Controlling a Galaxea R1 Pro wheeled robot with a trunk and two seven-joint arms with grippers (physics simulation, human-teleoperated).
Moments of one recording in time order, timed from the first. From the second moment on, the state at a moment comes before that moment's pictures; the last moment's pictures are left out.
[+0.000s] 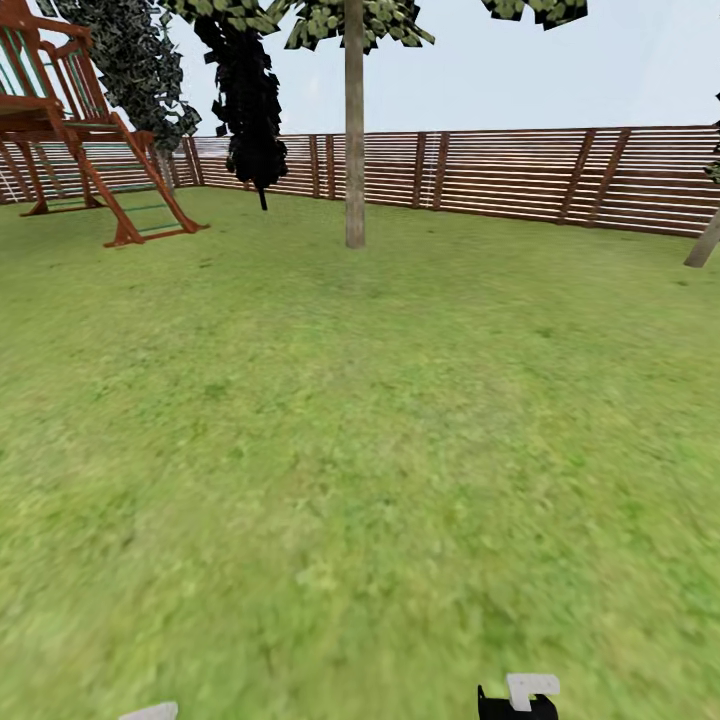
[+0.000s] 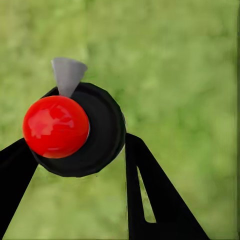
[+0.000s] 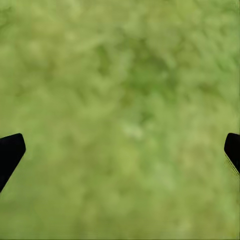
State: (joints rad) left arm -0.35 0.15 0.19 -0.12 0.03 -0.26 0.05; right arm -0.44 -0.01 0.18 -0.03 -0.12 -0.40 -0.18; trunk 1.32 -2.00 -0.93
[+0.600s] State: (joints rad) left arm -0.35 0.15 0.19 -0.12 0.03 -0.26 0.04; right arm -0.44 -0.01 0.18 -0.03 -0.12 -0.40 -0.18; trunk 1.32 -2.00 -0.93
